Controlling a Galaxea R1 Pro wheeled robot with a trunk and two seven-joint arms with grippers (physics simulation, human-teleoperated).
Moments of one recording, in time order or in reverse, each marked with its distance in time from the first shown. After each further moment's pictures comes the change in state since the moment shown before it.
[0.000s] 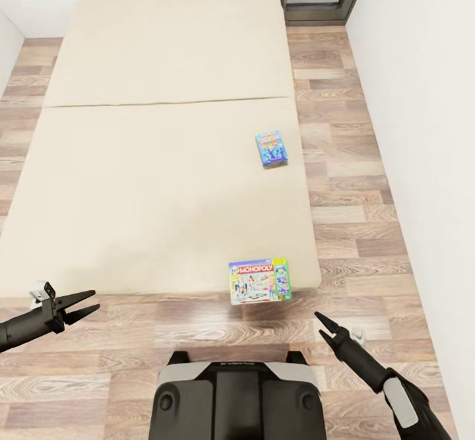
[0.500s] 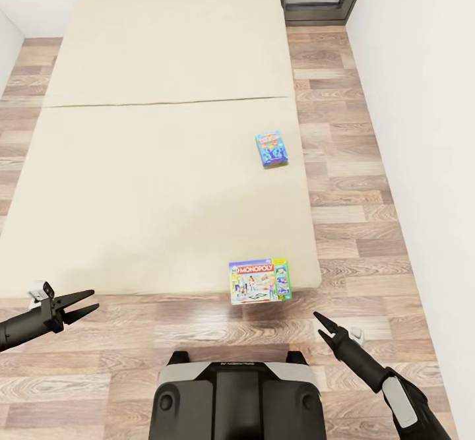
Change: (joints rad) left arm 0.000 0.002 0.005 -0.002 0.002 0.000 0.000; right arm -0.001 0.000 0.010 0.000 0.000 -0.004 0.005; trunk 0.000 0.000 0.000
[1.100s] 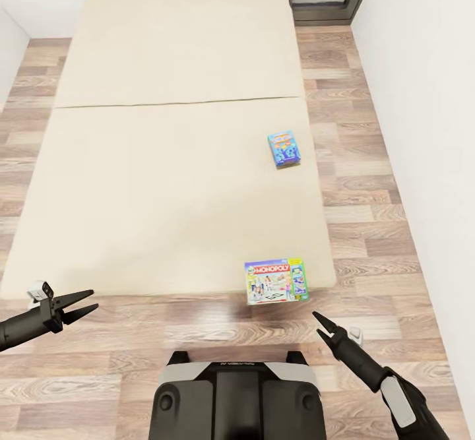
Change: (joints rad) left arm 0.001 0.003 0.001 -0.001 0.000 0.000 0.000; right arm 0.000 0.006 0.001 -0.002 0.001 -0.004 0.000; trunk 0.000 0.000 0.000
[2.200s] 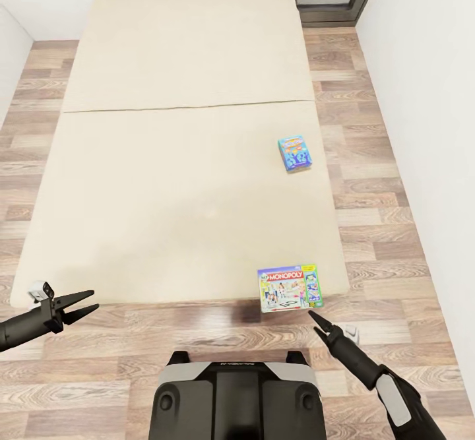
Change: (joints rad) left arm 0.001 -0.002 -0.002 0.001 0.000 -0.001 0.000; right arm -0.001 0.006 0.038 -0.007 0.001 -0.044 0.001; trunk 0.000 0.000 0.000
